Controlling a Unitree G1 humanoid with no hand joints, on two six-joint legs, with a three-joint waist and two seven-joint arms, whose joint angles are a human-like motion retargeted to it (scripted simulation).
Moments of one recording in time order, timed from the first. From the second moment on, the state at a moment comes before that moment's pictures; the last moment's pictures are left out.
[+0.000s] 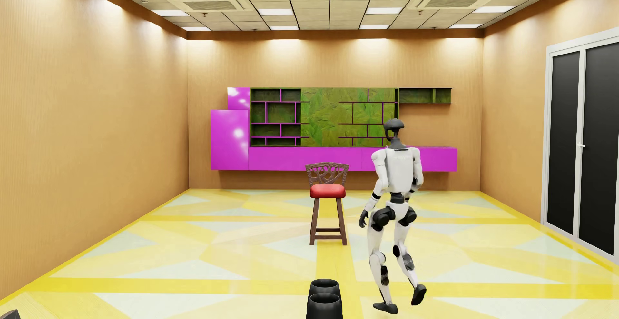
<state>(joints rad) -0.13 -0.32 0.00 -0.02 -0.14 -0.04 0.23 -0.11 0.17 0.51 1.29 0.29 0.13 -0.27 0.02 0.03 -0.10 0.10 0.04 0.01 0.15 0.55 0.49 1.02 -1.16 0.11 0.27 -0.01 0.05</state>
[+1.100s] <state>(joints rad) -0.24 -0.16 0.00 0.12 -0.18 -0.01 0.18 -0.01 0.15 0.53 1.13 0.31 0.02 -0.12 -0.03 -0.01 -0.05 -0.04 0.04 0.12 0.13 0.66 0.62 0.93 -1.13 0.23 0.25 -0.09 -0.03</state>
